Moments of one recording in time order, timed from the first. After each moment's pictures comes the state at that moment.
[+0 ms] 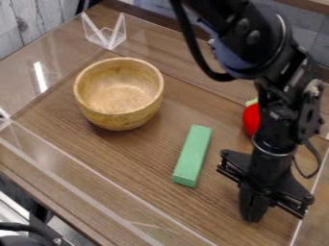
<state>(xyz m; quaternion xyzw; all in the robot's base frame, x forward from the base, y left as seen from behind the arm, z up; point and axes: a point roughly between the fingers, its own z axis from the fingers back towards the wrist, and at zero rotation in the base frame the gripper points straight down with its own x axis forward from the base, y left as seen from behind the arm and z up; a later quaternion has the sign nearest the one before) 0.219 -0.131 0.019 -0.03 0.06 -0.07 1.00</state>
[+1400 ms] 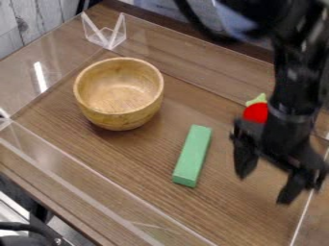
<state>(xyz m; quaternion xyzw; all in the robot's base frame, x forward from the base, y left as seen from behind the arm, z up) 0.234 -0.129 0.074 -0.03 0.02 -0.10 0.99</state>
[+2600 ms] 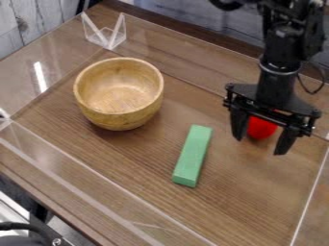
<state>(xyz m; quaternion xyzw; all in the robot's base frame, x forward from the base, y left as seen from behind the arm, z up) 0.289 -0.099 0.059 -0.02 0.02 0.02 1.00</state>
